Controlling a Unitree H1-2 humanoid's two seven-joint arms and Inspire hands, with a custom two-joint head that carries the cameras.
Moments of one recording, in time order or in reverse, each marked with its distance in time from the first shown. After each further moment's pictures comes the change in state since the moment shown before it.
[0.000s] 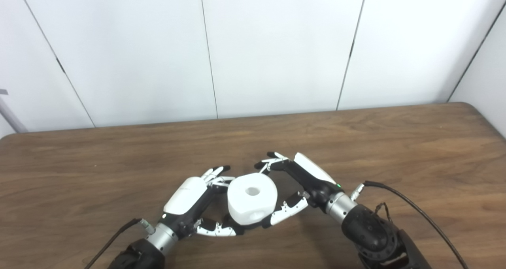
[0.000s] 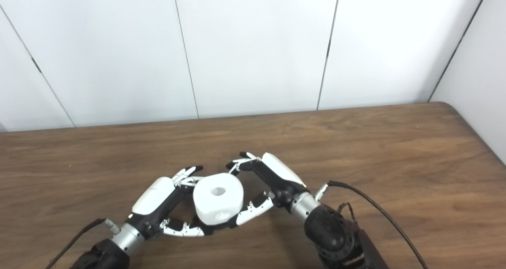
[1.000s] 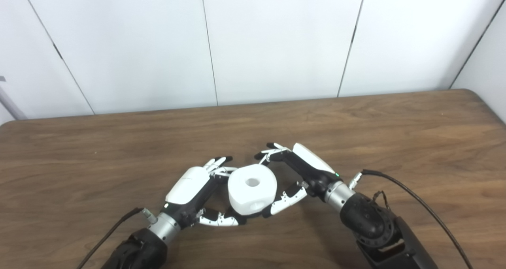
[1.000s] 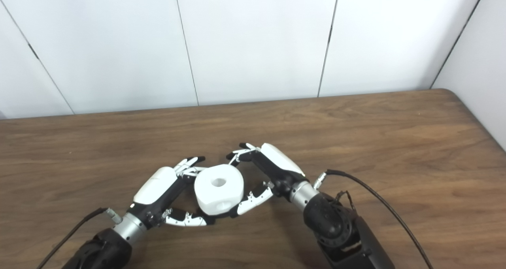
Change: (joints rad) left arm 0.027 -0.004 0.000 -0.069 0.004 0.051 -0.035; right arm 0.001 -0.008 0.012 0.028 -0.020 -0.030 0.000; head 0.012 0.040
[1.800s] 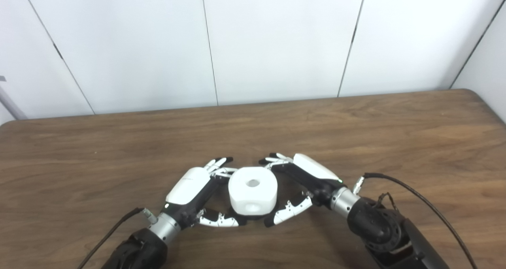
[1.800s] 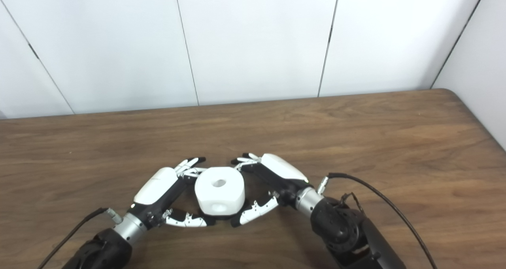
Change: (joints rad) left arm 0.002 0.000 0.003 -0.001 0.000 0.002 -0.008; right arm 0.010 -0.065 0.051 -0.014 -0.039 -0.008 0.056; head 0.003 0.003
